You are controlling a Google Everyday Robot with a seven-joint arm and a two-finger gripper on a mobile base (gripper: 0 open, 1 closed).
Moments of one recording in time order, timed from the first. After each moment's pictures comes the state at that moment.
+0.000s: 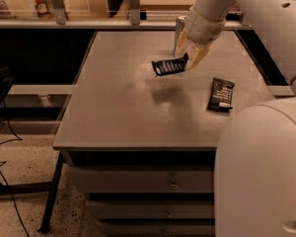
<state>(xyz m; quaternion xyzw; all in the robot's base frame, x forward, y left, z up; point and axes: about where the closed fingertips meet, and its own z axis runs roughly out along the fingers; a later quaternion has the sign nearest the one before) 0.682 -0.128 0.877 -0.87 0.47 -0.01 0.14</state>
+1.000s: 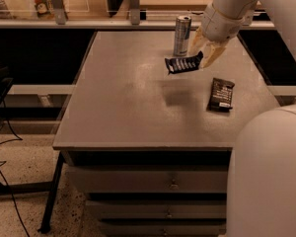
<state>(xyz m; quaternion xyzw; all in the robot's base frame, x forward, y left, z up) 0.671 -0.166 0.888 -0.86 0.50 -0.02 0.14</state>
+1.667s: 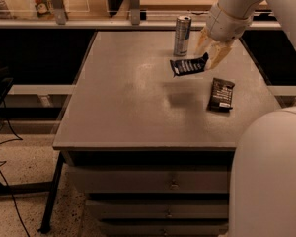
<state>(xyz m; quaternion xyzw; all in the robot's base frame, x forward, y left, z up) 0.667 -0.177 0.890 -0.85 0.50 -0.02 0.14</state>
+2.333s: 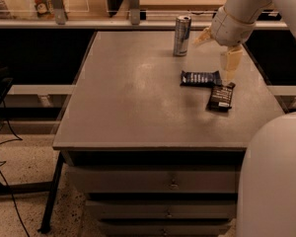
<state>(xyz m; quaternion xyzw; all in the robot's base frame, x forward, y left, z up) 0.656 -0.189 0.882 -0.85 0.51 -0.01 0.14</state>
